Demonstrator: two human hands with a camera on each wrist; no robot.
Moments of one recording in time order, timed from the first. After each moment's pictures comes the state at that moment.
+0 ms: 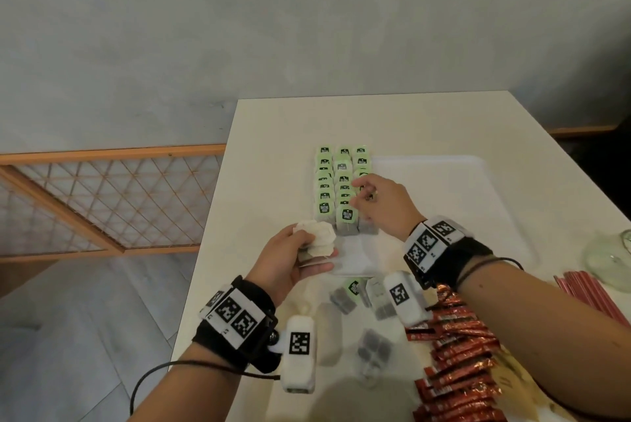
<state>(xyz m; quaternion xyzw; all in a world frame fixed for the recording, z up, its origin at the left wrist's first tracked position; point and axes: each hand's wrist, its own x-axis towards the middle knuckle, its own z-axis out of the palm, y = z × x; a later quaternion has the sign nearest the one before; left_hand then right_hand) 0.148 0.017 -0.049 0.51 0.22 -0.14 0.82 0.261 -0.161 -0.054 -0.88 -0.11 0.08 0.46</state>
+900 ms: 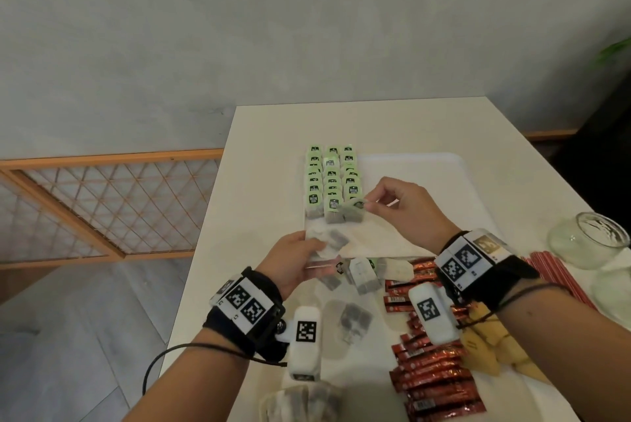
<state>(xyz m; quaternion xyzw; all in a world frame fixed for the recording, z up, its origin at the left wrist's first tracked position) 0.117 -0.014 -0.042 0.55 0.20 -0.18 0.79 0.199 -0.220 -0.022 -0.85 -0.19 0.02 0.48</state>
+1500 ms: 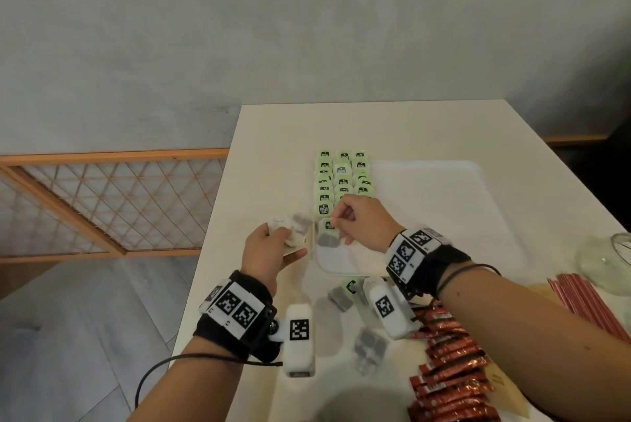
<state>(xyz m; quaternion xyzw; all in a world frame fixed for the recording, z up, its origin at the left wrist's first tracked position) 0.150 0.032 -0.061 0.57 0.30 0.02 0.76 0.236 -0.140 -0.053 -0.86 -0.18 0.16 0.45</state>
